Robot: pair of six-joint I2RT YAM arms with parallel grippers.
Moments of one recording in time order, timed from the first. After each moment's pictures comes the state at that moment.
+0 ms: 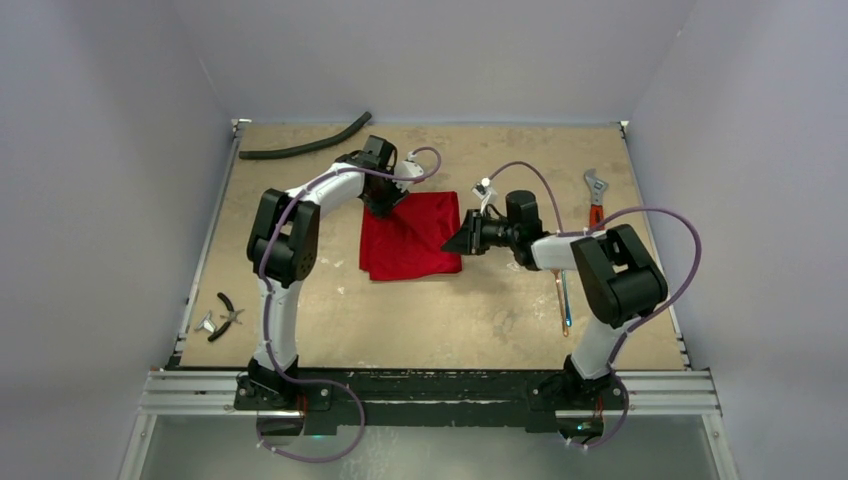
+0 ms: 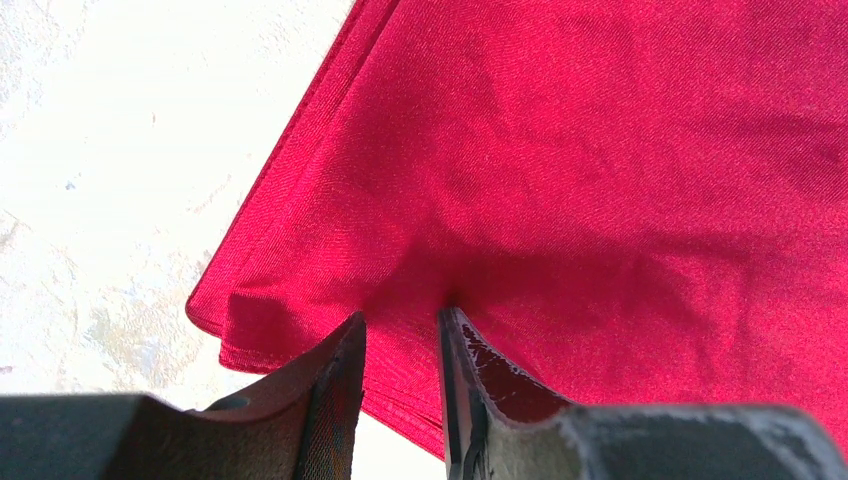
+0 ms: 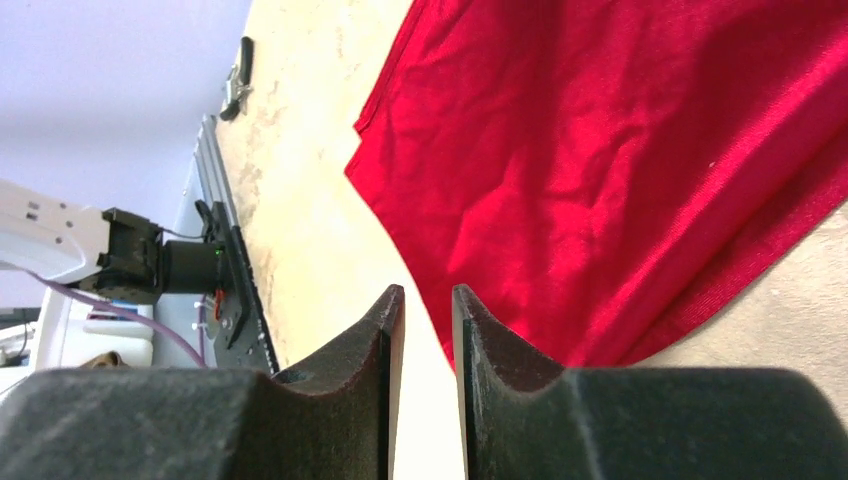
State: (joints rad) left arm -0.38 2.17 1.65 -0.61 0.12 0.54; right arm 0.35 1.79 0.77 0.48 -0.84 0.54
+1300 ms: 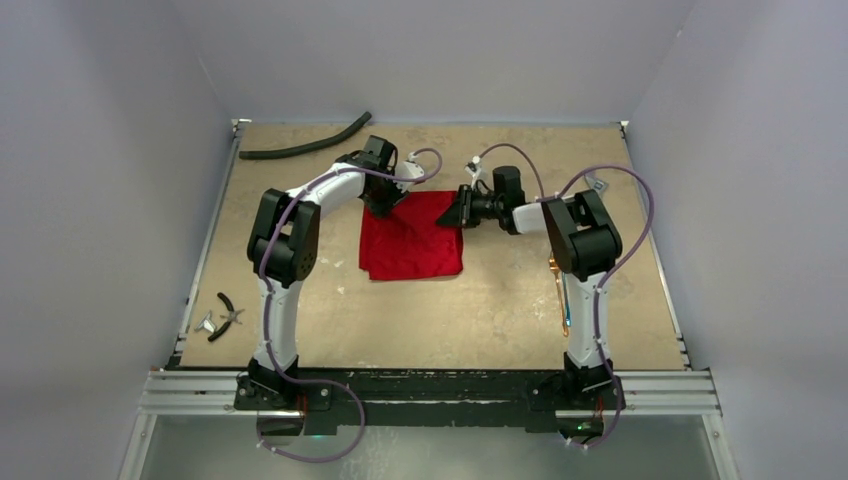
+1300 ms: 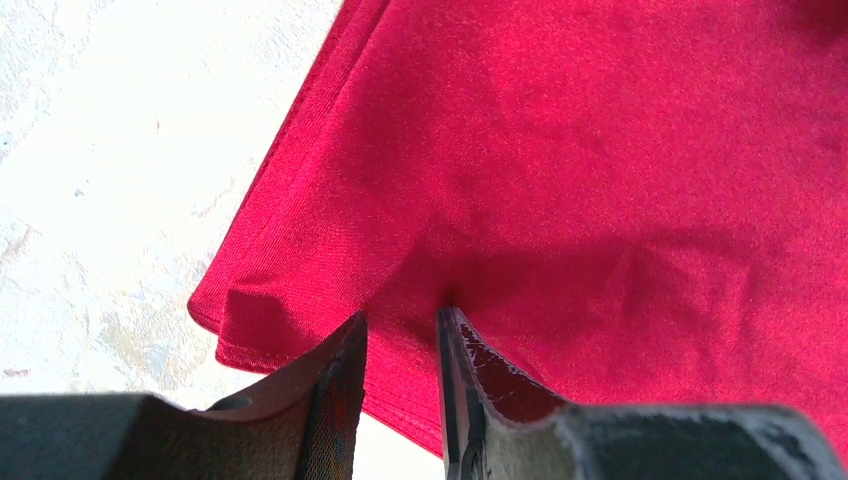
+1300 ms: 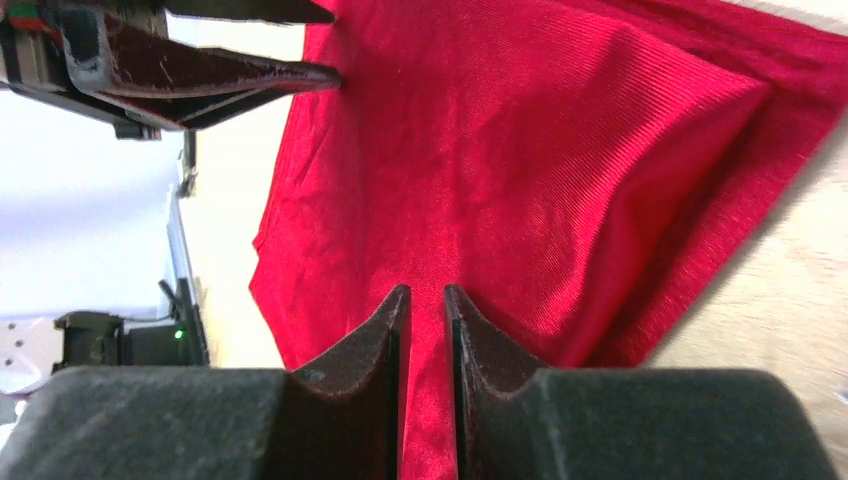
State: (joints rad) left arm -0.39 2.17 1.65 -0.61 0.12 0.56; right arm 0.30 2.20 1.20 0.38 -0.86 0.53
